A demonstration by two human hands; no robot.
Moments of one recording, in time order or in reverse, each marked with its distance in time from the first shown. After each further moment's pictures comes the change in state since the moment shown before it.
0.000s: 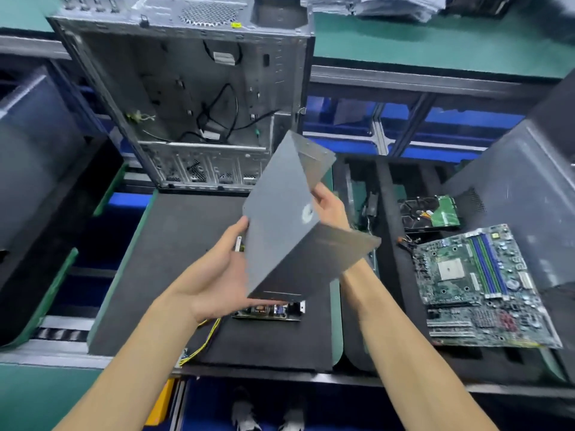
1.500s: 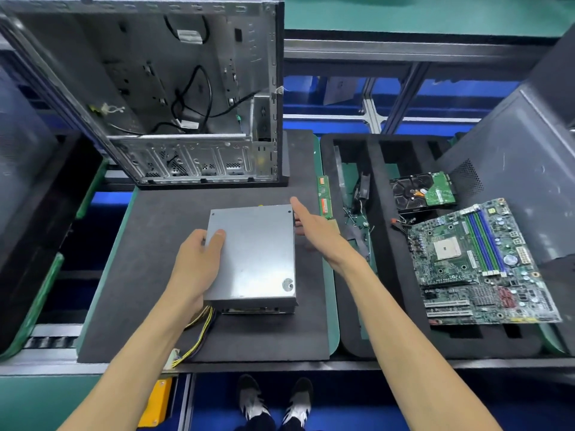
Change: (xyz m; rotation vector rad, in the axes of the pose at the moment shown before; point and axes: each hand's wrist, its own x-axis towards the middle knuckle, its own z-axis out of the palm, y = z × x) left_hand 0.046 -0.011 -0.038 0.749 0.903 0.499; right_hand 0.020 0.052 -0.029 -0.444 -0.052 0.393
